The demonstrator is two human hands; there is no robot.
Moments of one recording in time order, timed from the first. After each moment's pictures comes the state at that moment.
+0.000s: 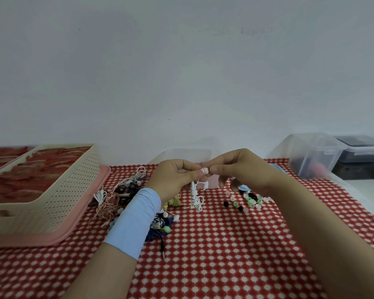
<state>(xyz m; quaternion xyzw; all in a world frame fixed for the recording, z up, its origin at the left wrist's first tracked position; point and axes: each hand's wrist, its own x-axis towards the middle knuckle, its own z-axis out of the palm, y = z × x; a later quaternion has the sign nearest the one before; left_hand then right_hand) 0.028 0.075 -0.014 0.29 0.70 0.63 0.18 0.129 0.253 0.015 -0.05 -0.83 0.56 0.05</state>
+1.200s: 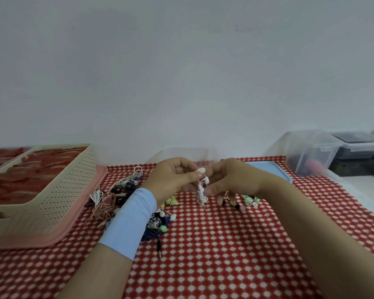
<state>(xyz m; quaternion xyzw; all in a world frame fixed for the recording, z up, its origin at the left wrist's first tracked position) 0.028 0.076 -0.016 0.30 0.66 0.65 0.22 0.124 0.258 0.003 -0.03 -0.86 0.50 -0.06</state>
